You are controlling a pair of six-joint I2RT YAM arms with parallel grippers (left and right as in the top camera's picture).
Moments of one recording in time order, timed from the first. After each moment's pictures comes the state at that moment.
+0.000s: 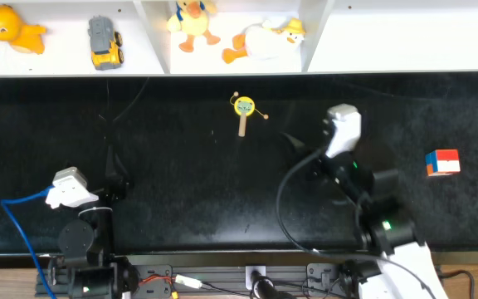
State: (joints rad) left arm 0.11 0.01 0.02 -0.08 -0.12 -0.29; right arm 0.29 0.86 0.58 -0.18 -0.29 0.21
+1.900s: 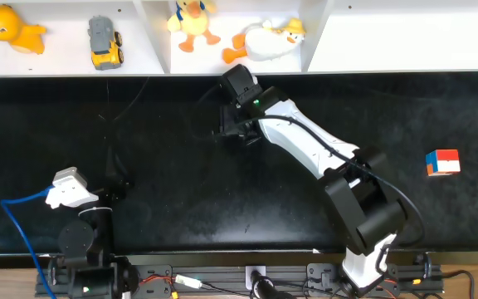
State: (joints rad) left arm 0.11 0.01 0.02 -0.08 -0.12 -0.29; right arm 0.61 1.97 1.37 -0.65 -0.04 0.52
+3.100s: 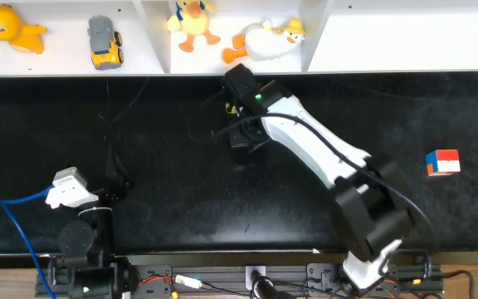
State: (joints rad) left arm 0.11 0.01 0.02 -0.08 -0.12 -0.29; right arm 0.61 1.90 1.43 -0.92 -0.12 0.46
